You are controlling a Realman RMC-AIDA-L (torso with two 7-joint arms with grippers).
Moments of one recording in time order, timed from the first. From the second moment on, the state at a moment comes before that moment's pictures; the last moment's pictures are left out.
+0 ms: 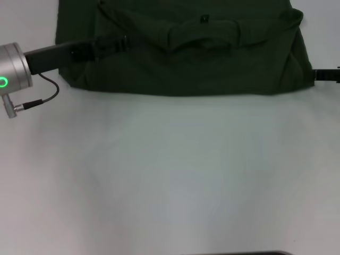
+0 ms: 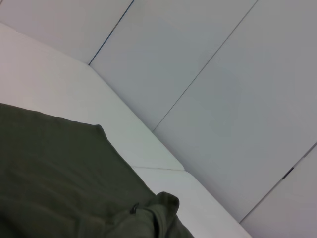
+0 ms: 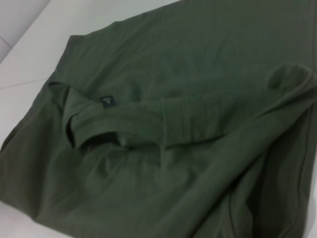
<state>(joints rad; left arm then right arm) -0.60 -2.15 0.55 0.67 2.00 1.47 -1.83 0.50 1.94 -0.54 -0.69 -2.27 -1.35 2.00</state>
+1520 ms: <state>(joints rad) -0.60 -2.15 0.55 0.66 2.00 1.45 -1.83 0.58 2.00 -0.60 -0.69 -2.37 -1.19 1.97</state>
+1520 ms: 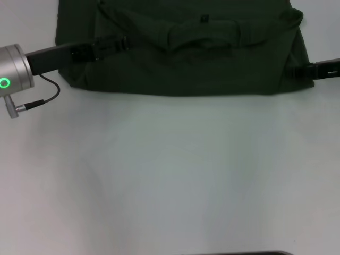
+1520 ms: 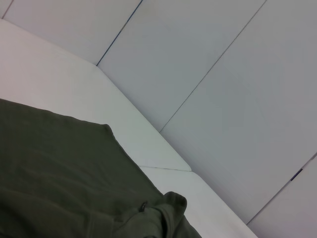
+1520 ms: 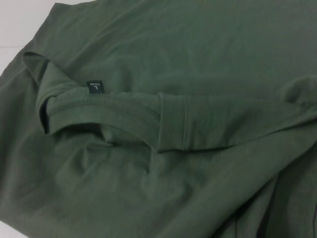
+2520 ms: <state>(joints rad) -0.60 -2.15 0.54 0.67 2.00 1.44 -1.84 0.57 1.98 -0.60 -0.64 -2.37 -1.19 2.00</state>
